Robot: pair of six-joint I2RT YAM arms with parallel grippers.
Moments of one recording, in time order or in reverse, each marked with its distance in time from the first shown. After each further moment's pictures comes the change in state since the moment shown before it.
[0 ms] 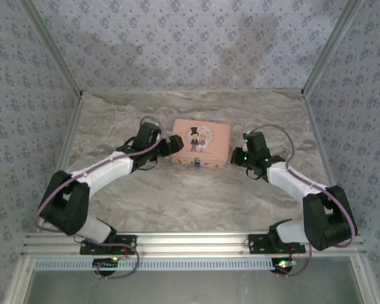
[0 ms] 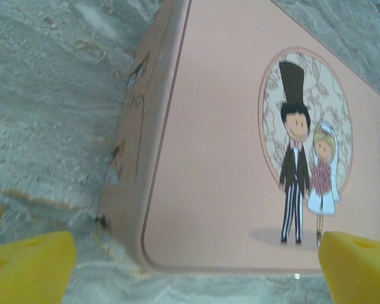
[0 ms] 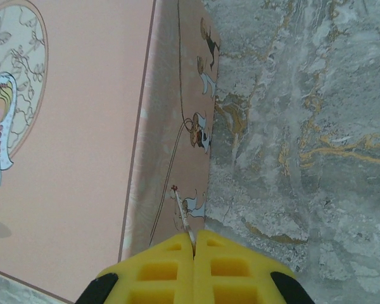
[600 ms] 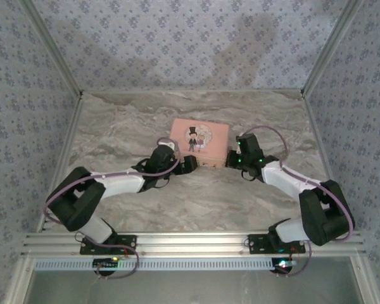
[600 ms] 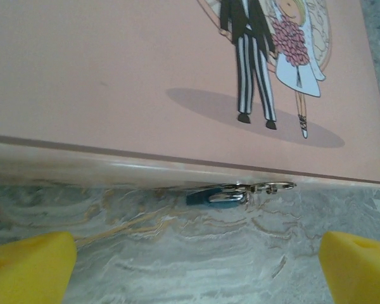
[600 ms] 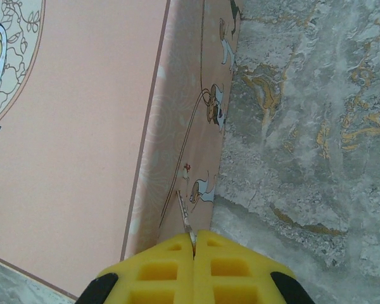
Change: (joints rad) left arm -0.197 0.106 -0.229 0.459 -0.043 0.000; right arm 0.072 0.044 0.007 0.007 0.018 0.003
